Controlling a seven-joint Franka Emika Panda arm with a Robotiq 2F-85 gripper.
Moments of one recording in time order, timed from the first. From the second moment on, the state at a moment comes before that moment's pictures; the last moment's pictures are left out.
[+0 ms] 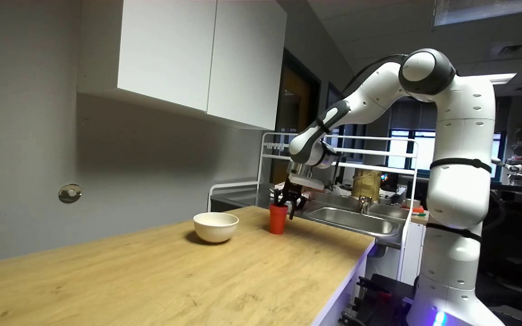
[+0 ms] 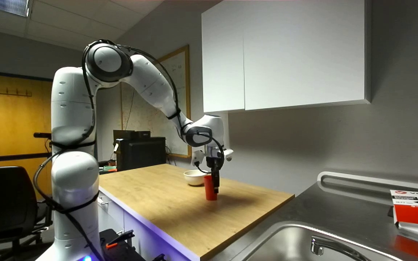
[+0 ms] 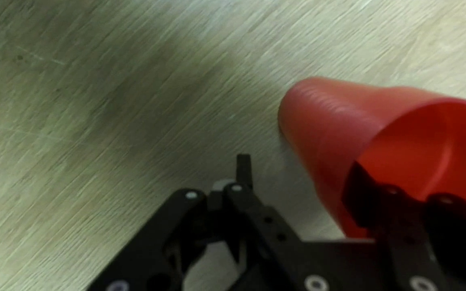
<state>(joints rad) -0.13 0.03 -0.12 -2.37 0.23 2.50 0.31</state>
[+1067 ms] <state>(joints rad) 0.01 0.03 -0.04 -2.21 -0.20 2.45 0.77</state>
